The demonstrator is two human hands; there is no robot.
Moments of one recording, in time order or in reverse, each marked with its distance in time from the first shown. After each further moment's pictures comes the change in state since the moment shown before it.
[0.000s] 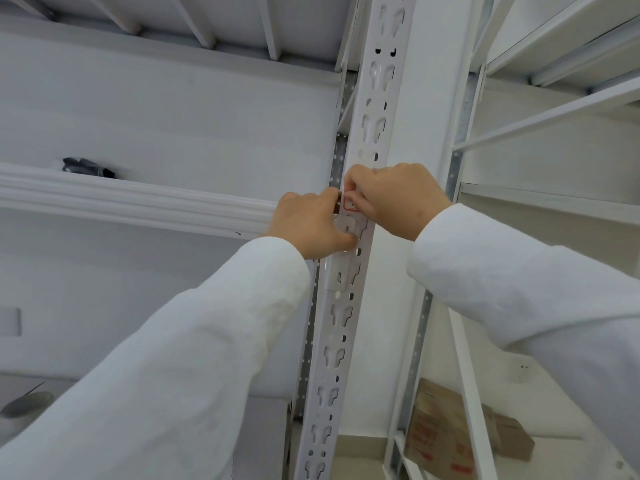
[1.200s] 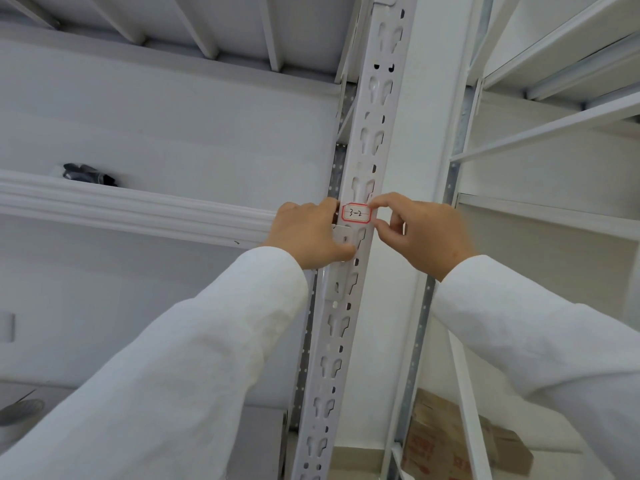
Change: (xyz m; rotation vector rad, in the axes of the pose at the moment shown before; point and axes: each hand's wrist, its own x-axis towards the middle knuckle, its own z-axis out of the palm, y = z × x) left_hand 0.002 -0.001 0.003 -0.003 -0.005 0.003; right_hand -0.043 0.014 0.025 0.307 0.239 0.207
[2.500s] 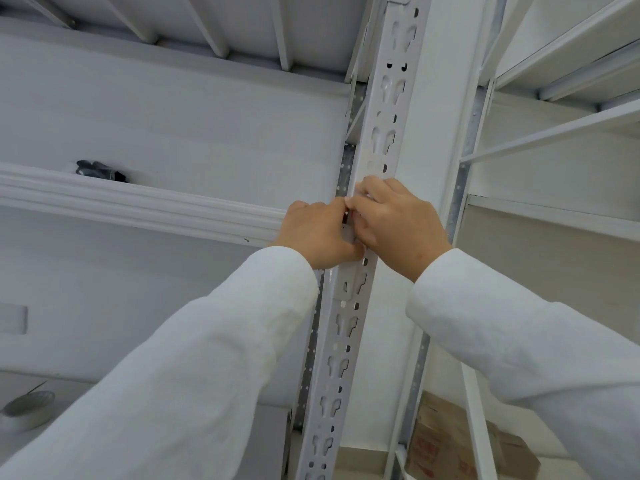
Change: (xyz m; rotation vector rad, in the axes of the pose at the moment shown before) left_hand -0.001 0.000 -0.001 -0.018 0.015 0.011; right_hand 0.022 -0.037 0.017 -0.248 0.189 -0.216
